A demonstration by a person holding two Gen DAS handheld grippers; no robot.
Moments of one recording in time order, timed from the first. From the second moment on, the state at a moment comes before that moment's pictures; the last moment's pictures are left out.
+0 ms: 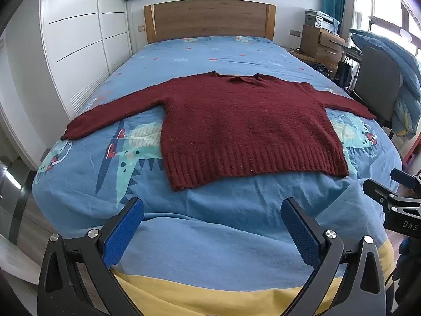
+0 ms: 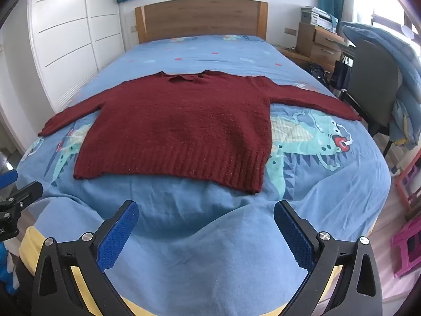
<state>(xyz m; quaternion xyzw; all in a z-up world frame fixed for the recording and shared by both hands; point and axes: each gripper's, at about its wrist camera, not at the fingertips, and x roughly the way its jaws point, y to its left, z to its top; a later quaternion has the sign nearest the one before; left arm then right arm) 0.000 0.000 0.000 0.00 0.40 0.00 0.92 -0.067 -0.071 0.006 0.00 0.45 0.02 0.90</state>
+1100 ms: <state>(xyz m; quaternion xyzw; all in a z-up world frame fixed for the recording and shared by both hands) 0.000 0.002 0.004 -0.01 0.40 0.00 0.92 -0.069 -0.073 0.008 -0.01 0.44 0.01 0.90</state>
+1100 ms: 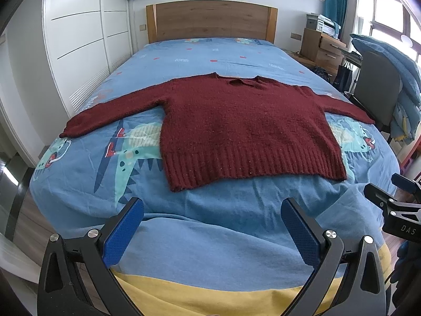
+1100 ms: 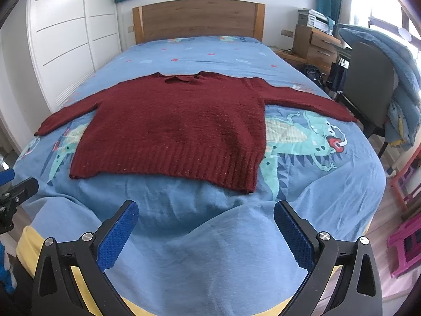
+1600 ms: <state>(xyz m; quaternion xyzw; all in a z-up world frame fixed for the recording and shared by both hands) -0.001 0.002 0.002 -0.01 0.40 -0.01 0.92 -0.071 -0.074 0.011 -0.01 0.44 0.01 0.90</state>
